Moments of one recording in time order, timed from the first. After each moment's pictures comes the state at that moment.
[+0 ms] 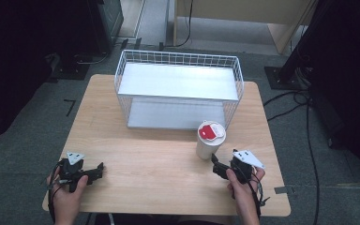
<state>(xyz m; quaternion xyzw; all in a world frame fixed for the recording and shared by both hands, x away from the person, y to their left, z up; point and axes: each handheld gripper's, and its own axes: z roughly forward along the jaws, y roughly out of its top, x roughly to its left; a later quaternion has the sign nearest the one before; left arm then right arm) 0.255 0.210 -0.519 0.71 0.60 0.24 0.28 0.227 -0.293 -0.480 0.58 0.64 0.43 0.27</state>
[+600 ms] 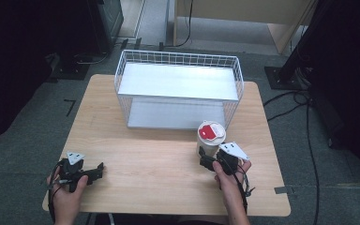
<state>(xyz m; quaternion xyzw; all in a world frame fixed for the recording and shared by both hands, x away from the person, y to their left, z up) 0.255 0.210 -0.519 0.71 0.60 0.24 0.28 0.254 -0.259 -0.481 0.57 0.64 0.44 0.27</state>
